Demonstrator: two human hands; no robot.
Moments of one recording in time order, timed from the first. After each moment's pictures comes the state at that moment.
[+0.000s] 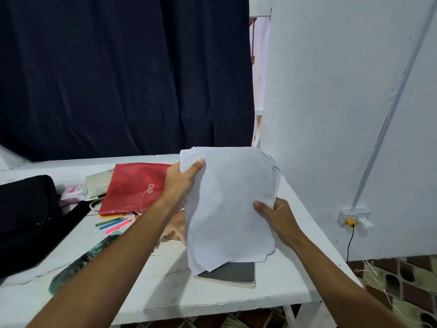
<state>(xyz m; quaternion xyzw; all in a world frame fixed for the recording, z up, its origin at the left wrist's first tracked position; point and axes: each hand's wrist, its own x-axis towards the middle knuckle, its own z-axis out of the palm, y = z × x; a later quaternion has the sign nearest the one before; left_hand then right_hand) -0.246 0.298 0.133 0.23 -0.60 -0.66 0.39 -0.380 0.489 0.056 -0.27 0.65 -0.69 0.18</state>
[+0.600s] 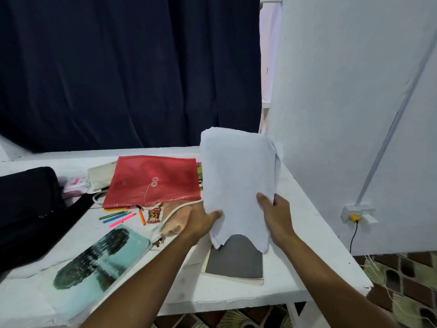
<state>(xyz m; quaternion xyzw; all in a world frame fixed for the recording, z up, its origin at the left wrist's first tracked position) -0.250 0.301 0.024 0.31 -0.70 -0.59 0.24 -0.357 0.453 0.049 -0.19 0.67 -0.71 0.12</state>
